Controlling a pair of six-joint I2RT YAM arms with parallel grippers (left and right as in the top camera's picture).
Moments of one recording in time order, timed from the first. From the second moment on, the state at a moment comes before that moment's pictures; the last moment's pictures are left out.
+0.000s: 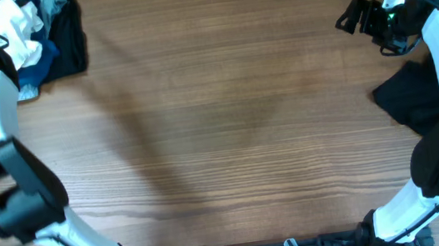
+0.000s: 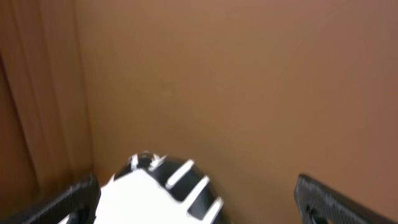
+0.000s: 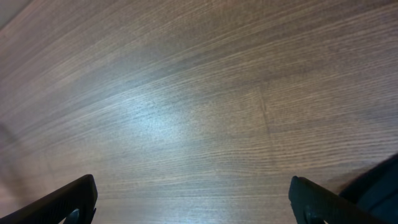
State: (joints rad) left arm 0.37 2.06 1.60 0.43 -0.04 -0.16; right arm -0.24 1.85 1.63 -0.97 -0.36 0.18
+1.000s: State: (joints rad) left arm 0.37 2.14 1.59 0.18 -0.12 -0.16; right arm -0.24 1.85 1.63 -0.98 -0.36 0.17
